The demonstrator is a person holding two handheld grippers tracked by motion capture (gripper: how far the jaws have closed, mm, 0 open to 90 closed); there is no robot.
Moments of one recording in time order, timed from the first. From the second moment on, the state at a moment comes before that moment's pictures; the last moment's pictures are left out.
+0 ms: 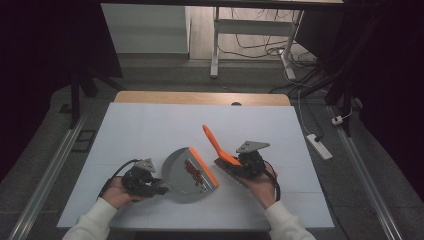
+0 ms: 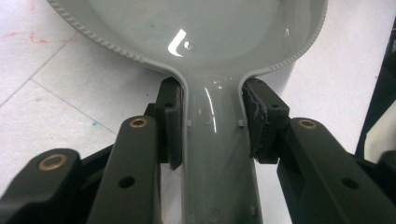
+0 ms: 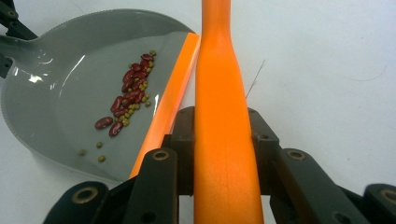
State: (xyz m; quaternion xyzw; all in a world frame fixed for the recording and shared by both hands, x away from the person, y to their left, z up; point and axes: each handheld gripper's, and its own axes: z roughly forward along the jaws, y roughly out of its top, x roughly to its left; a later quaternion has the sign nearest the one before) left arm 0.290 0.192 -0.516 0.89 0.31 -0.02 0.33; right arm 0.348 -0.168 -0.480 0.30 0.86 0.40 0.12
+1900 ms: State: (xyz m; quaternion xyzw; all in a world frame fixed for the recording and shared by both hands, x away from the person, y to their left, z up) left arm 0.254 0.227 -0.508 0.79 0.47 0.06 0.39; right arm 0.341 -0.235 -0.469 0.33 0.84 0.42 0.14
